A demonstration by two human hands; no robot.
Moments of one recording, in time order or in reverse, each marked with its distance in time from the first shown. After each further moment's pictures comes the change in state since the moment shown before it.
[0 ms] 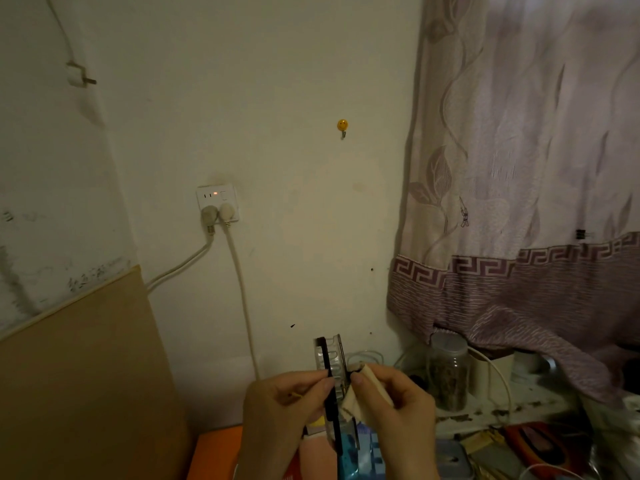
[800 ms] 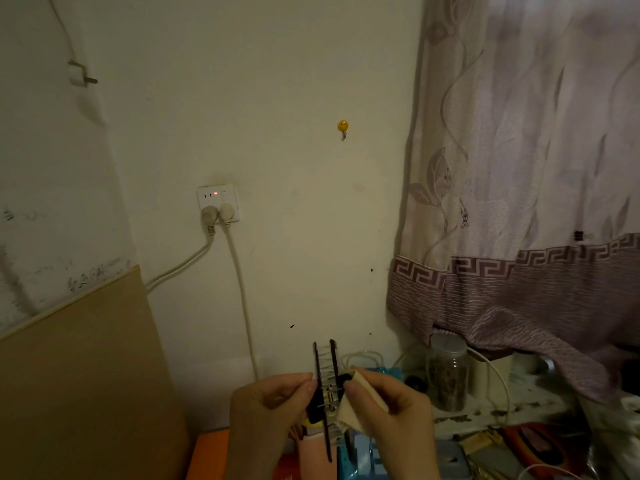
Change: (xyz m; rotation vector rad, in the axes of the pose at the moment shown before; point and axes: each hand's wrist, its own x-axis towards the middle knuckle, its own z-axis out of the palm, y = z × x) left_hand 0.004 -0.009 -0.014 -0.009 0.080 0.005; right_hand -0.004 -0.002 0.001 -0.048 -0.103 0.007
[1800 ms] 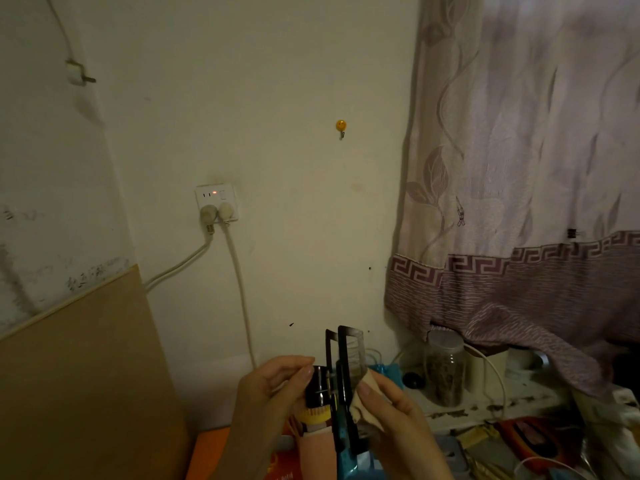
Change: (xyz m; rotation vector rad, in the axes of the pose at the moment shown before) left_hand 0.013 -0.011 -0.009 -0.126 -0.159 -0.020; right_hand 0.000 0.012 -0.010 0.433 -0.213 0.407
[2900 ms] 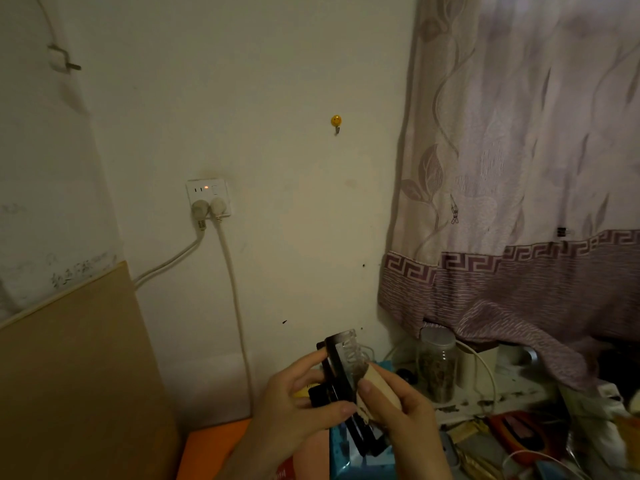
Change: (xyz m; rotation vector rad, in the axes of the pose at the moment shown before) left_hand -0.001 0.001 0.013 0.127 -0.372 -0.044; right_hand -0.001 -0.002 -0.006 -0.260 0.129 -0.320
